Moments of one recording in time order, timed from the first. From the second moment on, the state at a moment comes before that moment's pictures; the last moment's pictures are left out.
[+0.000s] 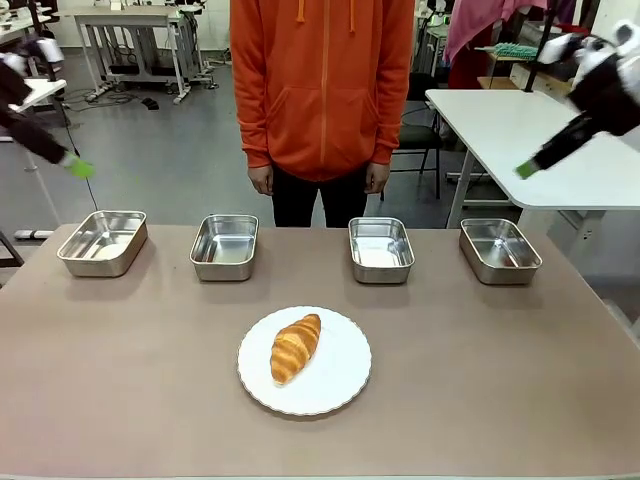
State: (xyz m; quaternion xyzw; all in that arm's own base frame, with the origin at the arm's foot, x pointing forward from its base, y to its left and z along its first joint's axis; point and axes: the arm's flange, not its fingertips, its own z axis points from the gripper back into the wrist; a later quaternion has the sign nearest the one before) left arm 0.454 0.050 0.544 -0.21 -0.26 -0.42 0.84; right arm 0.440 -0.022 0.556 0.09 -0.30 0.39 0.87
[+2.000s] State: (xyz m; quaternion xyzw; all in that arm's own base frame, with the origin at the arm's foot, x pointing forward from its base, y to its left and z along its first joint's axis) left arm 0.442 0.157 0.595 -0.26 -0.44 -0.35 0.79; right arm 0.456 -0.160 0.611 0.18 -0.41 0.34 0.83
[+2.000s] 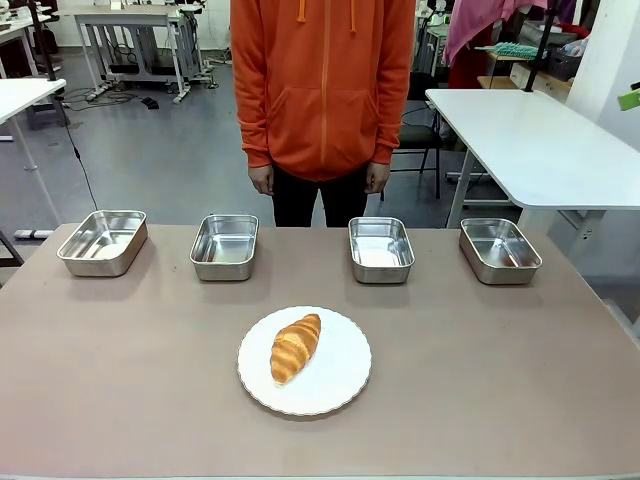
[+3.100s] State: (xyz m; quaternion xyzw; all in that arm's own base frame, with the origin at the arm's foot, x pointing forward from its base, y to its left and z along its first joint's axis) left arm 0.448 0.150 0.590 -0.25 -0.43 -0.35 0.80; right arm 0.461 -0.163 0.608 0.18 -0.40 0.33 0.83
